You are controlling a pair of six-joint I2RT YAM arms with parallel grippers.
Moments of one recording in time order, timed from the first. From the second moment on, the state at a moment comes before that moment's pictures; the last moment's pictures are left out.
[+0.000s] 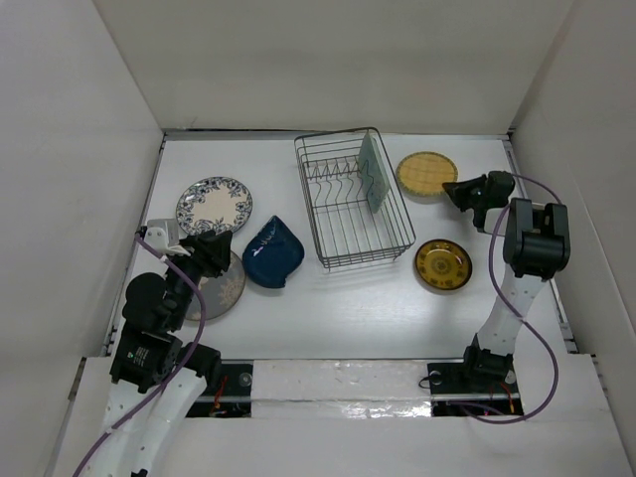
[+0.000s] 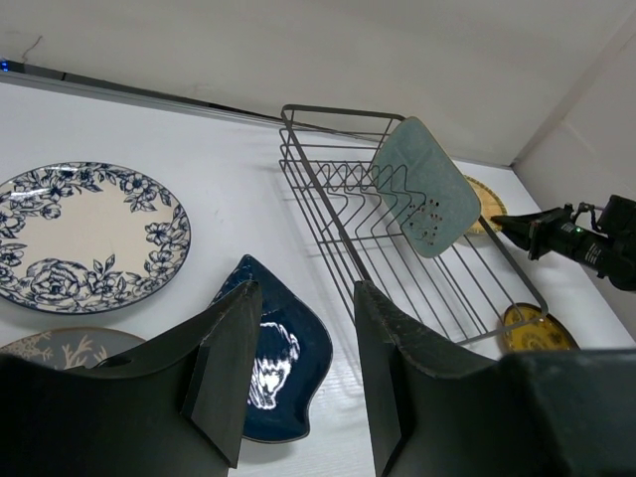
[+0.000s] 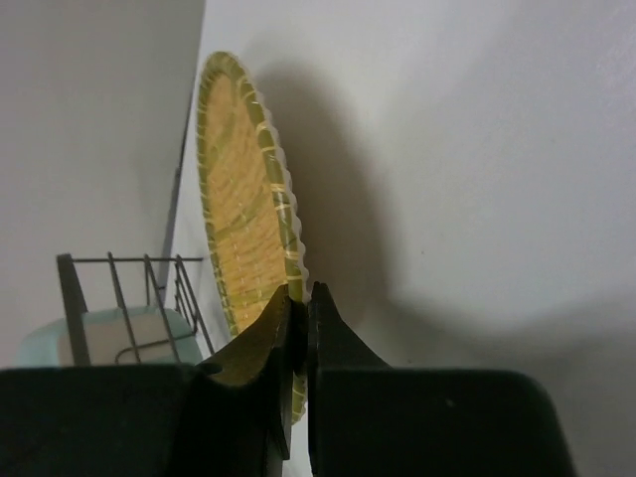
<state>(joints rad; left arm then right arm) -0.32 0.32 0.68 -0.34 -0.08 -0.37 -0.21 2.09 1.10 0.55 -0.31 1.10</state>
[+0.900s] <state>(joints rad) -0.32 0.27 0.68 -0.34 -0.07 -0.37 0.47 1.61 1.53 0.10 0.51 0.18</state>
